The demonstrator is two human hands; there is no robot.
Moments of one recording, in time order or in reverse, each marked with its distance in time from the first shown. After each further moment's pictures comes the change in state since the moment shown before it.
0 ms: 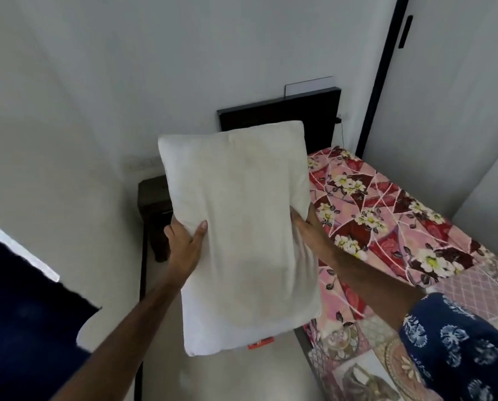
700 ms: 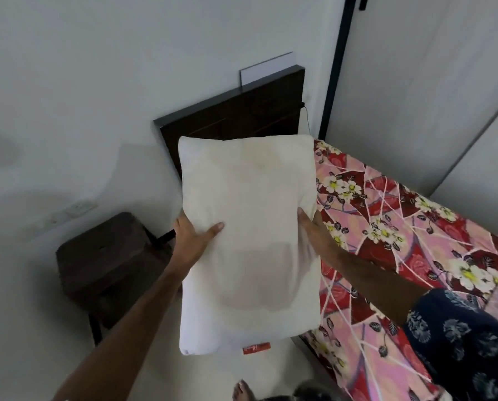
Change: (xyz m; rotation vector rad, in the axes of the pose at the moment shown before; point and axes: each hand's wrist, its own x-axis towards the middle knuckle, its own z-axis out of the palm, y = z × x) left_hand 0.472 -0.079 0.184 -0.023 -0.454 -0.039; right_hand 0.392 0.080 0.032 0.033 0.369 0.256
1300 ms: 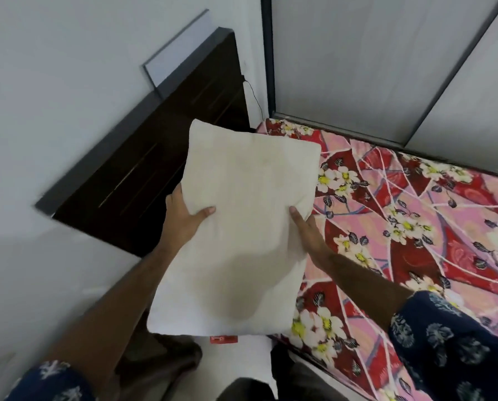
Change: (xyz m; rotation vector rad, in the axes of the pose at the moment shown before) left_hand 0.484 -0.001 0.162 0.280 -0.417 0.230; right_hand 0.333 0.033 0.015 0.276 0.394 0.281
